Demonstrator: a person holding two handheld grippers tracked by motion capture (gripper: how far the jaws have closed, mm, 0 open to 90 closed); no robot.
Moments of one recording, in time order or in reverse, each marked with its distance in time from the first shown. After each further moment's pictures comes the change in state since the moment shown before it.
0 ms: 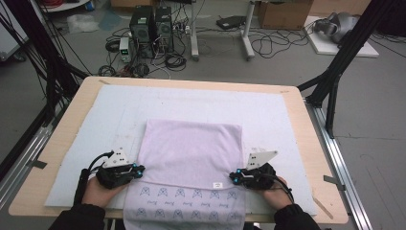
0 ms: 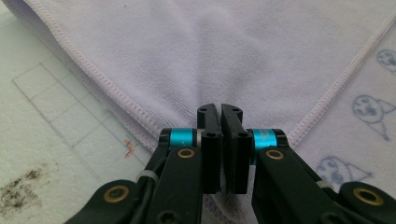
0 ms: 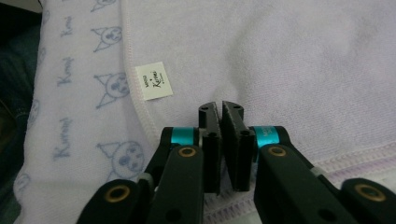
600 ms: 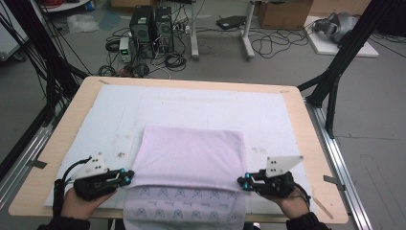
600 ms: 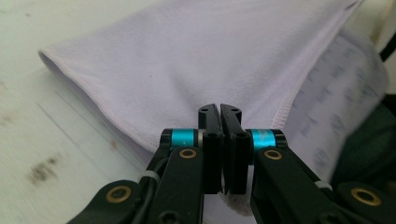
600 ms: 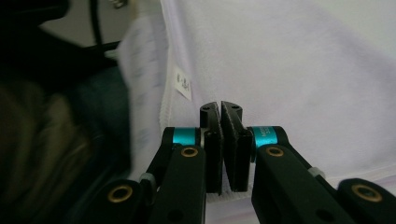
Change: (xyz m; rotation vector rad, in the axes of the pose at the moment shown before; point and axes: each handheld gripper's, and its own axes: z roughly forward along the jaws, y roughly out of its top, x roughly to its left) left arm -0.038 0.000 -0.070 -0.104 -0.065 -0.003; right arm 0.041 0.014 -0.062 -0.146 0.093 -0.039
